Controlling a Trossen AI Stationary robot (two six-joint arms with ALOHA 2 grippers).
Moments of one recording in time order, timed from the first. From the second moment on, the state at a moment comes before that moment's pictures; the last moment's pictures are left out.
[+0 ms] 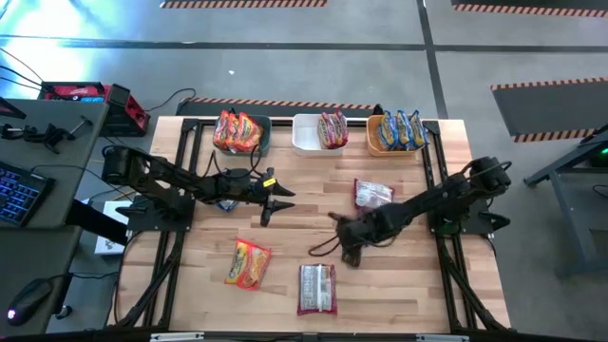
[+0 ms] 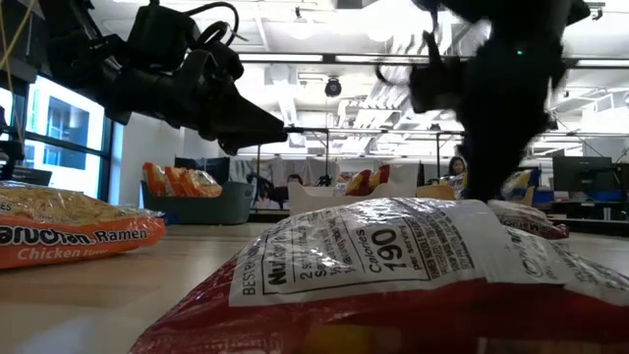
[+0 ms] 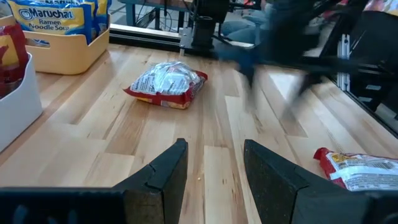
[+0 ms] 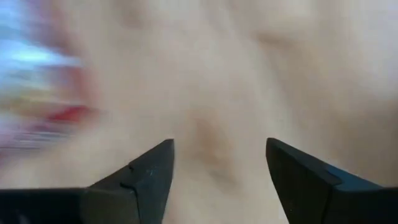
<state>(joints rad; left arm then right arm) 0.10 1.52 0.40 0.88 0.13 -0.10 0.33 1.66 0.95 -0.49 0.07 0.72</state>
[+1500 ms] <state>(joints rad) -0.09 1.52 0.40 0.83 0.19 0.07 0.07 1.80 0.93 -0.01 -0.15 0.59</state>
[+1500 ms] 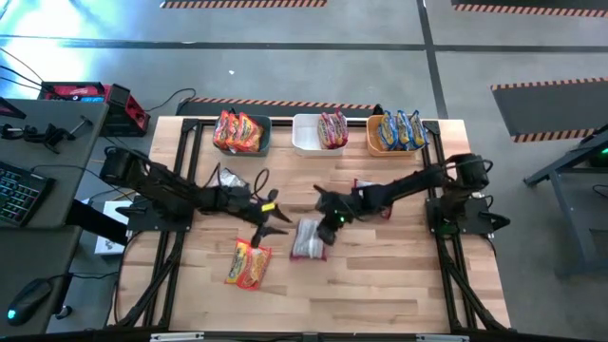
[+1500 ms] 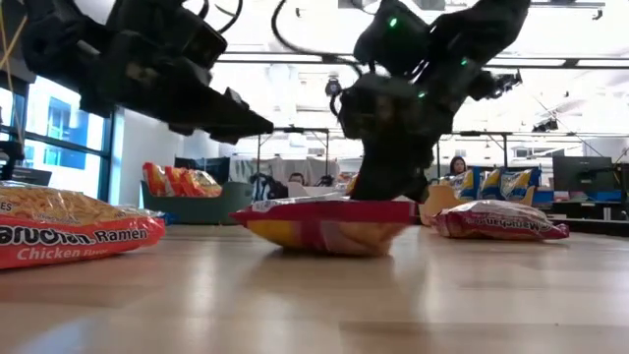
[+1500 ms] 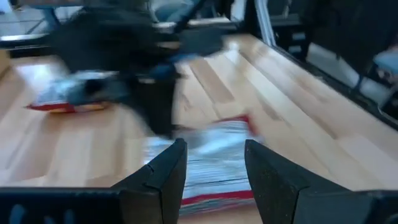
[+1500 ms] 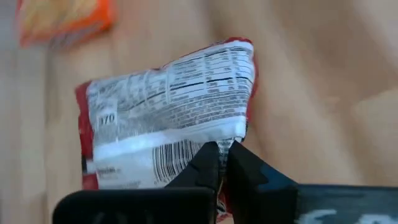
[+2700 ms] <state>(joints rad) -0.26 1.71 0.48 0.52 -0.27 0.06 -0.06 1.80 0.93 0.14 -0.18 0.57</state>
